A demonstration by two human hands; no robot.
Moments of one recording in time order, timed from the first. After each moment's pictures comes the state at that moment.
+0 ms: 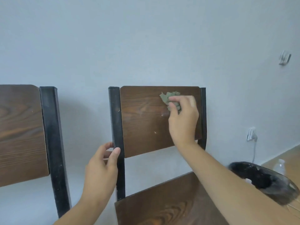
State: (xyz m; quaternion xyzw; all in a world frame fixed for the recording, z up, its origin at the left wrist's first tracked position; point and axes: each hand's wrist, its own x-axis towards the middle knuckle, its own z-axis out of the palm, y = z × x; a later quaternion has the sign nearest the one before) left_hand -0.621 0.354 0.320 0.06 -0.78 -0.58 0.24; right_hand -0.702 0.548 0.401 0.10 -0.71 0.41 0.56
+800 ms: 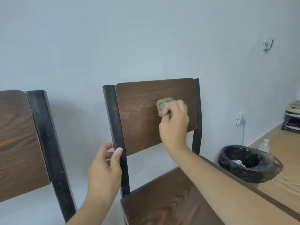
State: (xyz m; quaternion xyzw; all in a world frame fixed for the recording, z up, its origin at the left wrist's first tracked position) left_hand -0.637 0.341 0.312 0.01 -0.80 -0.56 0.22; right_hand -0.699 0.521 0.369 0.05 -0.73 0.37 0.57
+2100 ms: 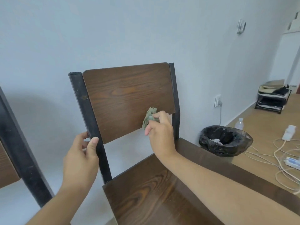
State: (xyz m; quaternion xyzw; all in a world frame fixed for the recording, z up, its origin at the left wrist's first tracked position) left_hand -0.631 0.343 0.317 -0.02 -0.83 -0.51 0.23; right_hand -0.690 0.566 0.292 0.01 -0.82 0.39 0.42
